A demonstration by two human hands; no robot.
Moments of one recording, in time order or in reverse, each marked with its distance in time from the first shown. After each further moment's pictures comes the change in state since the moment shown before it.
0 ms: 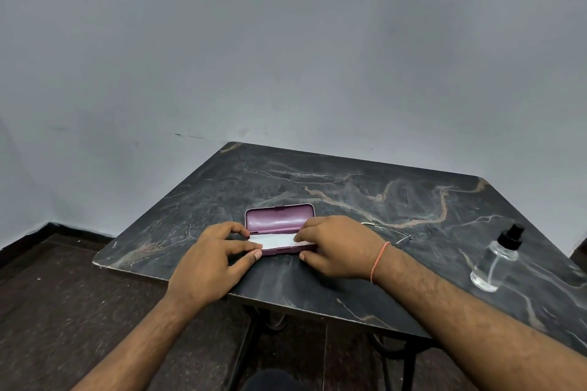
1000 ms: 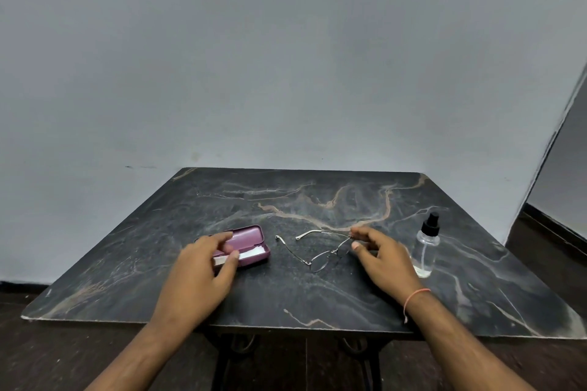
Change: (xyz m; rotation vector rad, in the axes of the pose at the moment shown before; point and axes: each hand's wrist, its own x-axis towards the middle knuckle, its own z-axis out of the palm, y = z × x) left_hand 0.017 0.100 0.001 -0.043 0.066 -0.116; right_hand -0.136 0.103 0.068 0.779 0.564 0.796
